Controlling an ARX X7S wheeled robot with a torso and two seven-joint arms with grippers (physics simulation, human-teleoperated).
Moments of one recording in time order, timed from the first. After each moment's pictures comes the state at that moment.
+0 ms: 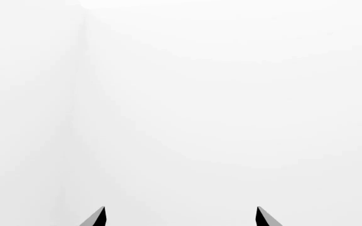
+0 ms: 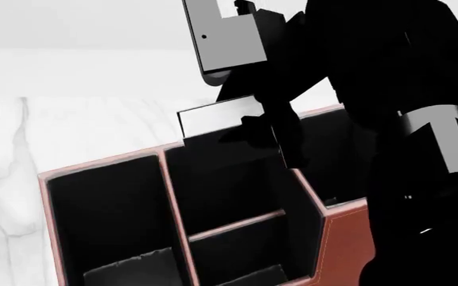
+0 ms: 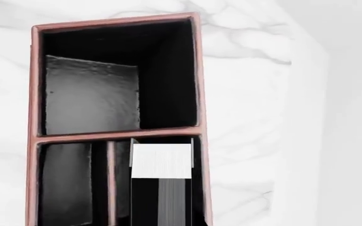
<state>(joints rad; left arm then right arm) -0.59 -0.42 0.07 0.55 -0.44 -0.51 -0.42 1.70 0.13 -0.99 1.31 0.03 -0.32 -1.46</state>
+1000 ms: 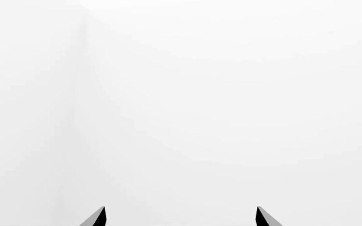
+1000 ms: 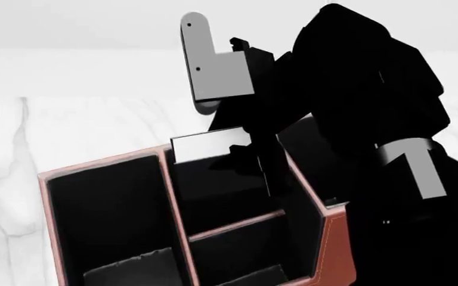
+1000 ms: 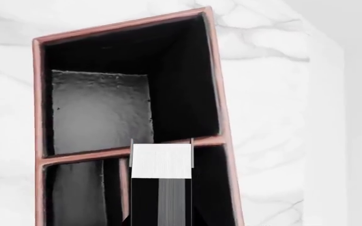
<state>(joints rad) -0.58 -0.43 0.08 0.54 -0.45 -0.50 -0.43 1.61 0.11 -0.95 1.31 0.00 -0.27 -1.42</state>
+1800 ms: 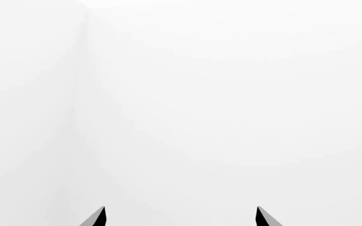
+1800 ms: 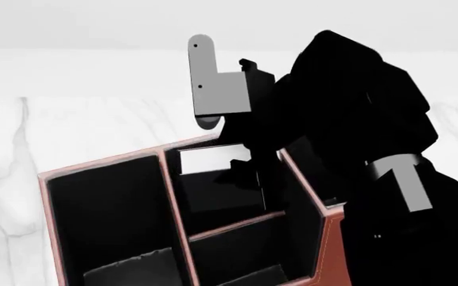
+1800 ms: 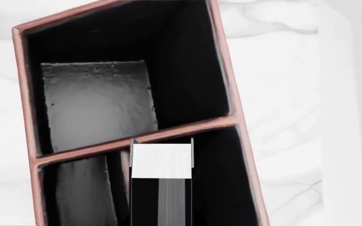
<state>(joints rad) -0.58 -0.44 0.07 0.54 -0.46 -0.49 -0.43 1.56 0.10 -0.99 1.31 0.00 -0.20 -1.35</state>
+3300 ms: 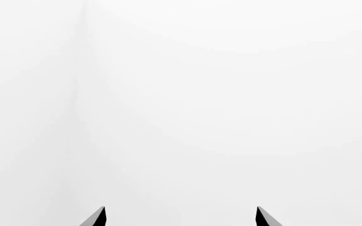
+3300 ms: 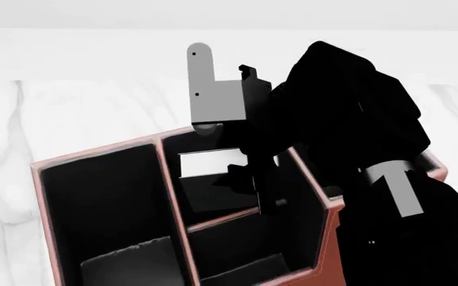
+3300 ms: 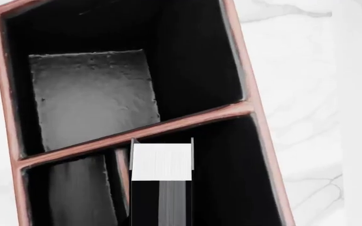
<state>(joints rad) -0.57 -0.45 0.08 0.54 -0.47 -0.48 -0.45 1.54 0.09 -1.02 1.31 0.00 -0.18 -1.30</state>
